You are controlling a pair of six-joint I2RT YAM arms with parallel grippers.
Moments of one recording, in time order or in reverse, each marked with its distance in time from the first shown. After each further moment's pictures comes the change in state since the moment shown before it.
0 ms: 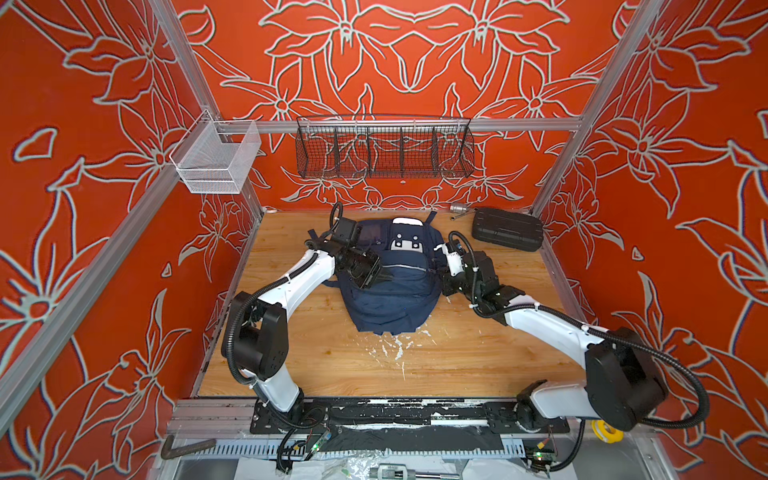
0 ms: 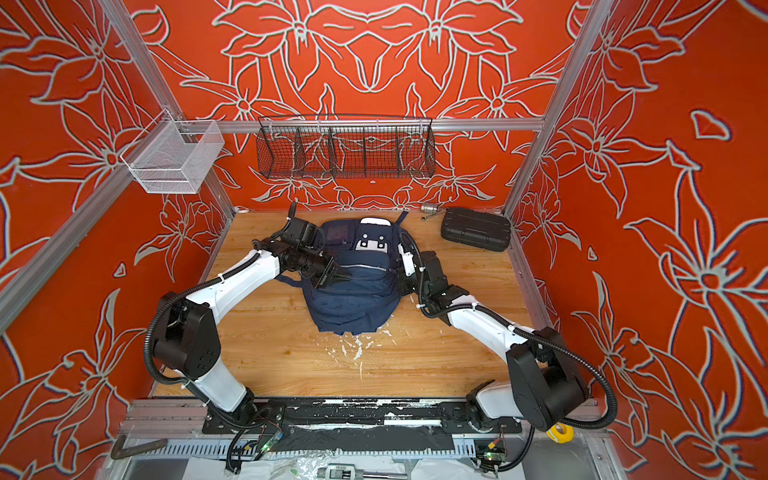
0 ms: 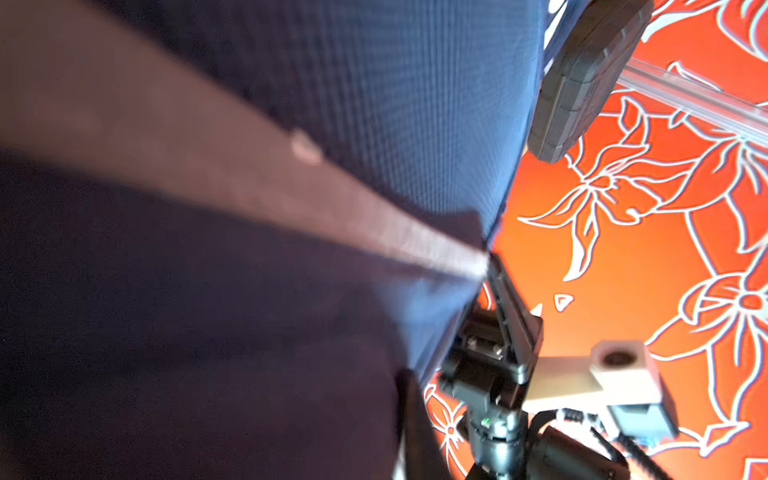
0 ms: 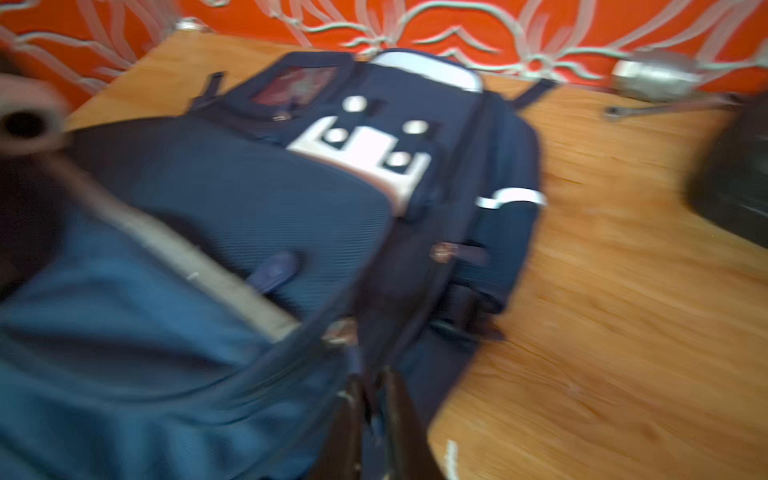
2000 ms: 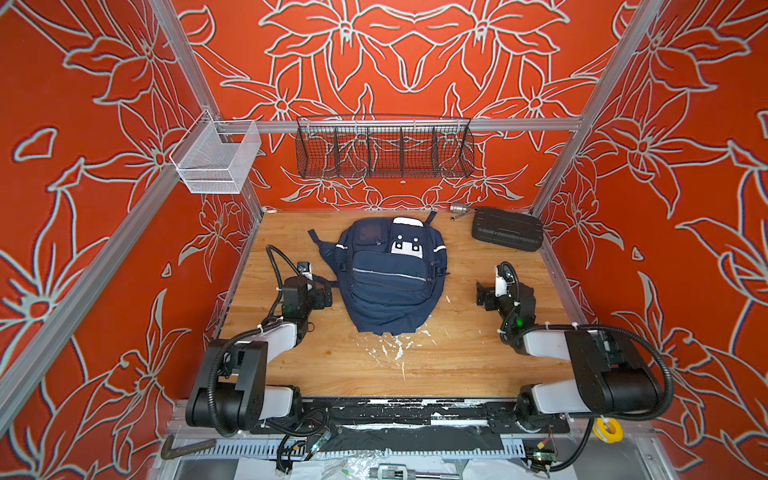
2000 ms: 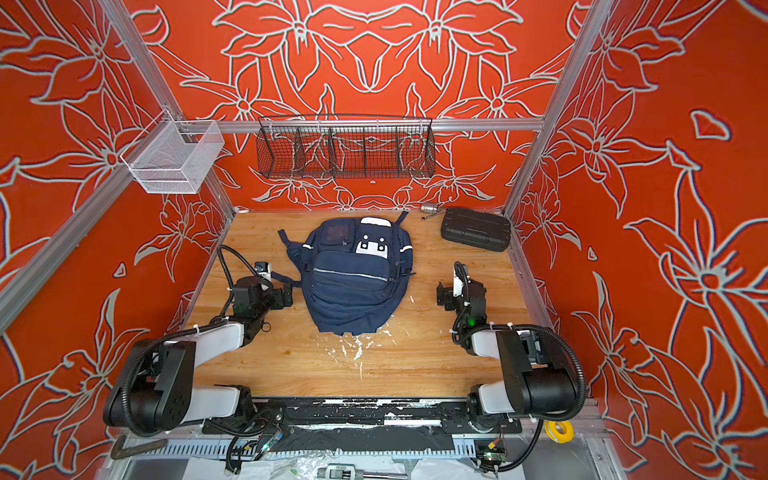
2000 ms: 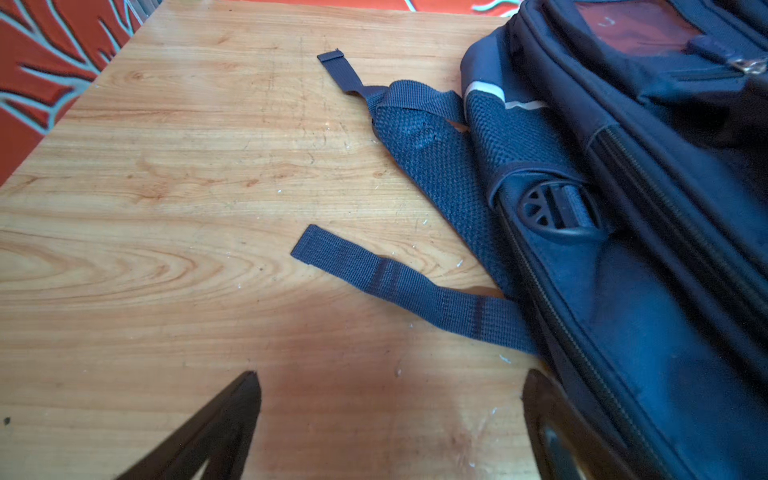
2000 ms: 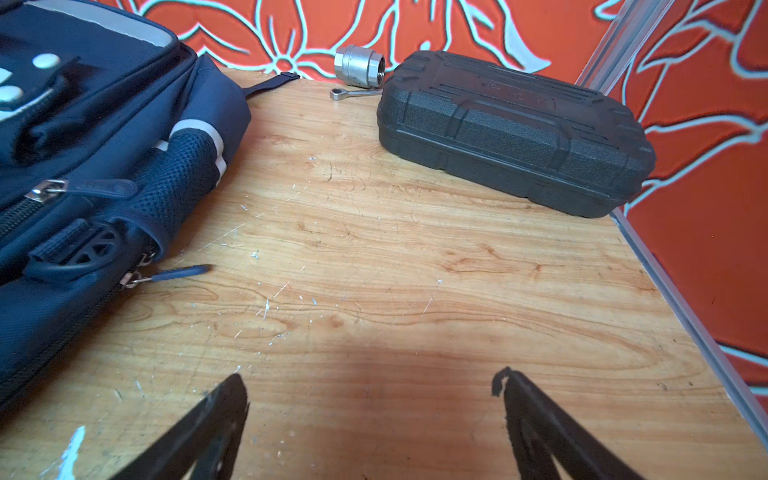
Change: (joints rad) left arm 0.332 -0.321 -0.929 1.060 -0.756 1.204; right arm -0.376 0.054 -0.505 0.742 0.045 -0.220
